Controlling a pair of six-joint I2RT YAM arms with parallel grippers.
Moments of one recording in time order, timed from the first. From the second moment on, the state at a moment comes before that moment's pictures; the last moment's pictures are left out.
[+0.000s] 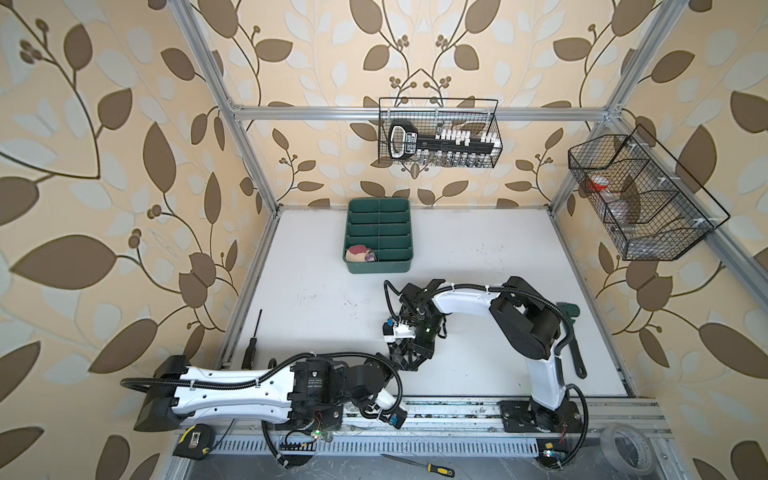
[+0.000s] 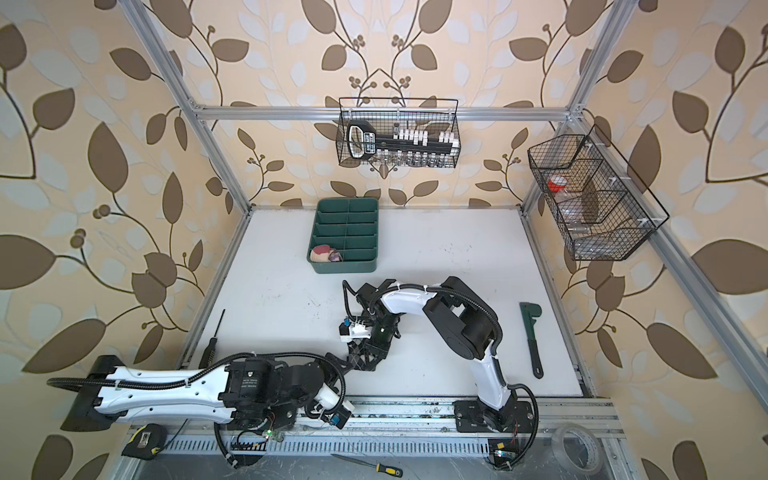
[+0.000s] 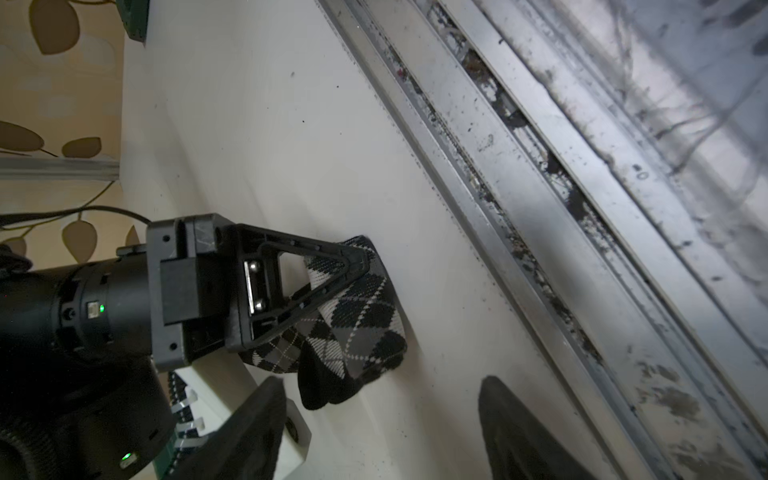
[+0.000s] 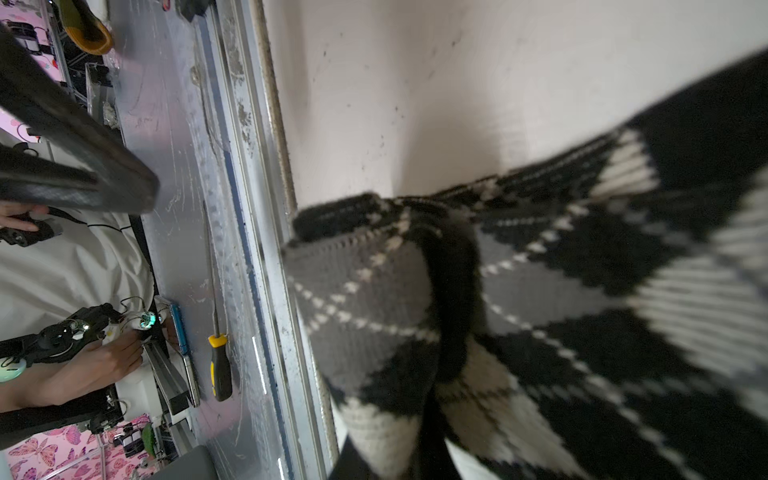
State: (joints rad) left arm -1.44 0.78 0.42 -0.52 -0.27 0.97; right arm 0.84 2.06 1.29 -0.94 -0.68 -0.48
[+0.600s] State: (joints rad) left arm -1.47 1.00 0.32 -0.20 -0.48 0.94; right arm 0.84 2.08 1.31 -0.98 -0.70 -0.56
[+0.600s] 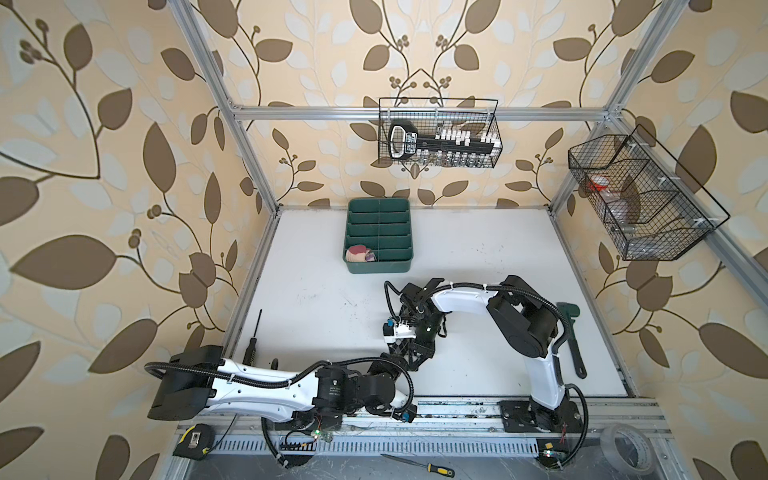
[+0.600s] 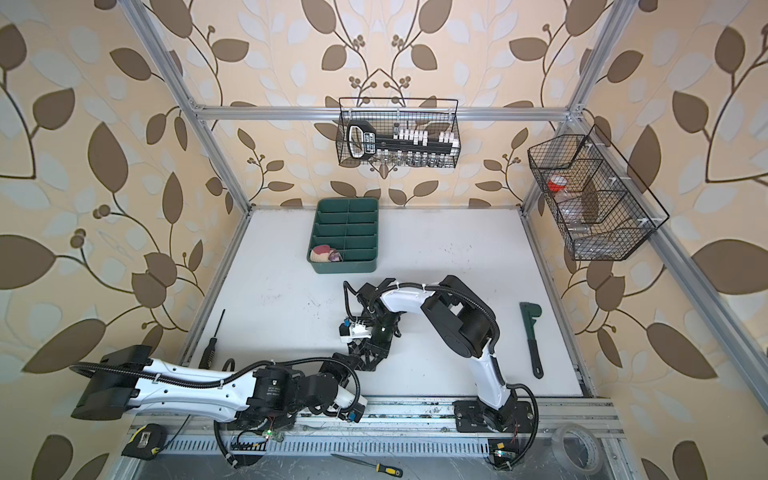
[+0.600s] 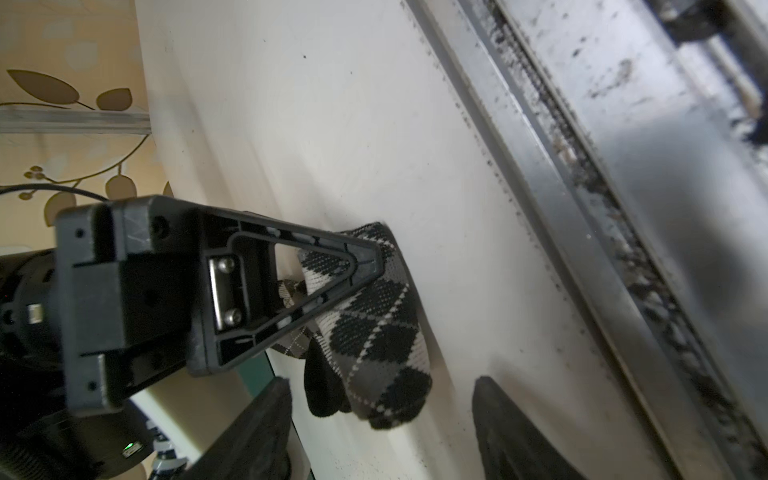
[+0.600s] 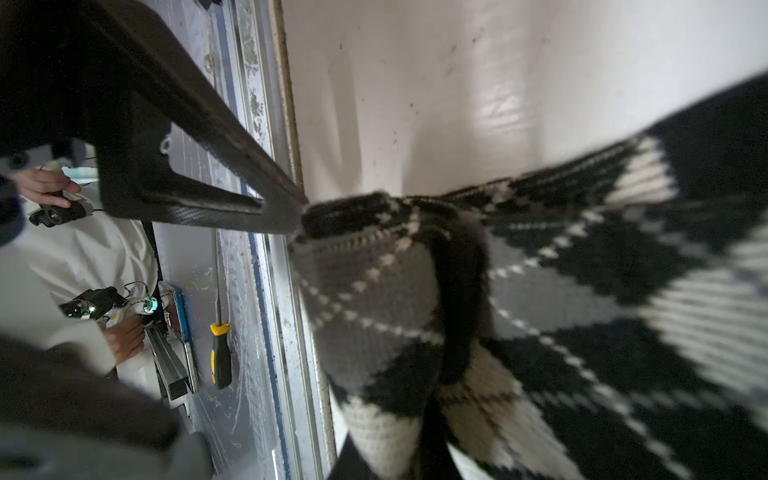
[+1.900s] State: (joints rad) left arm -1.41 1.30 0.37 -0.01 -0.53 0.77; right arm 0.83 2.08 1.30 -1.03 -0.71 -0.62
